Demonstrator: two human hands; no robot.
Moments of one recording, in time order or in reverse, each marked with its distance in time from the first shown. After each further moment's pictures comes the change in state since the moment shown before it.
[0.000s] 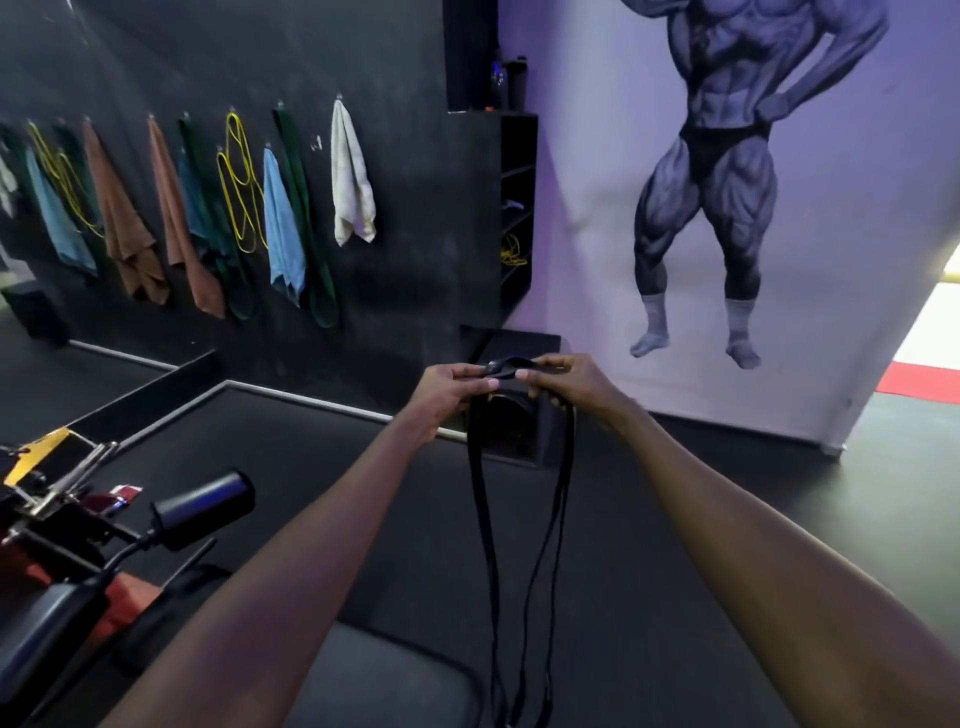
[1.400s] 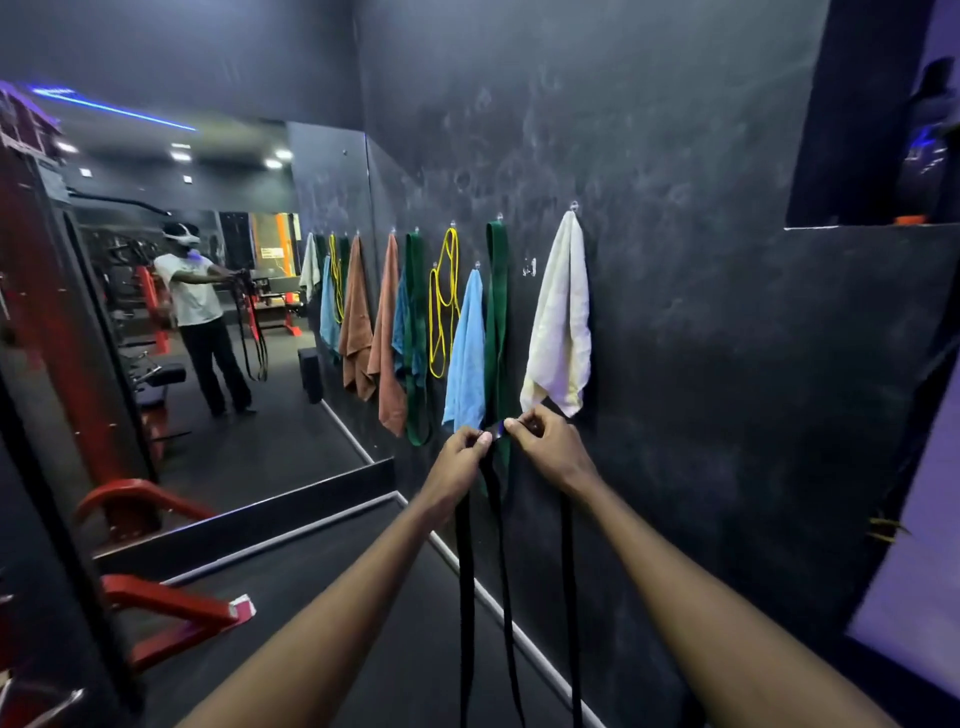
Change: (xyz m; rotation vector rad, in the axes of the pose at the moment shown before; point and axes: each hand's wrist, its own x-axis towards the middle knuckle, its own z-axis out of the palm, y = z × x) left_hand 0.732 0.015 -0.475 0.249 0.737 0.158; right_hand 0.967 0.012 0.242 -0.124 -0.194 -0.362
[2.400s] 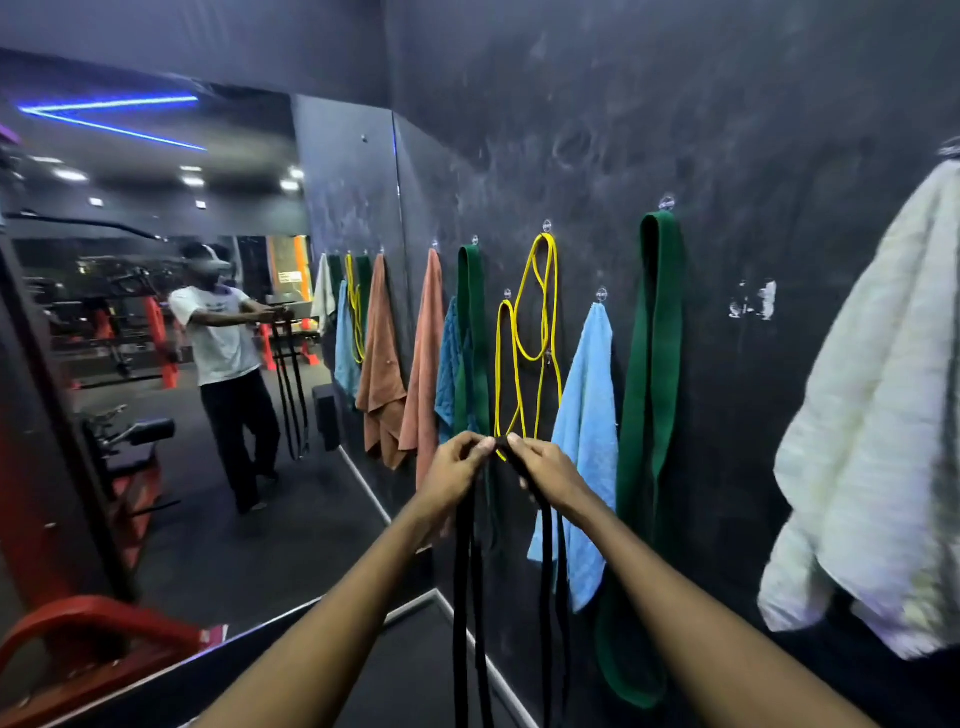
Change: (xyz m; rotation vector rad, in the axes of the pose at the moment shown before) left_hand 0.612 -0.192 -0.243 0.088 -0.006 0.146; right_hand 0.579 0.073 0.363 0.230 -0.239 0.084
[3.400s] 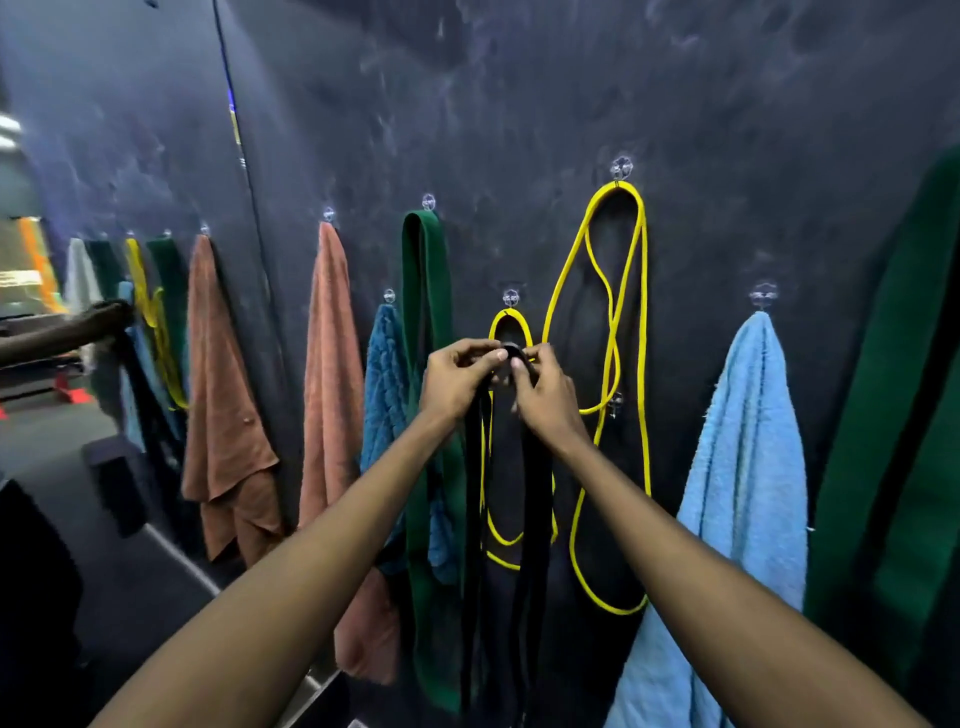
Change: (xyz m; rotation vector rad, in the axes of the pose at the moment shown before) left_hand 0.508 -0.161 -0.048 -0.332 -0.233 0.229; right_hand 0.467 0.044 0.038 -0.260 0.715 -0.178
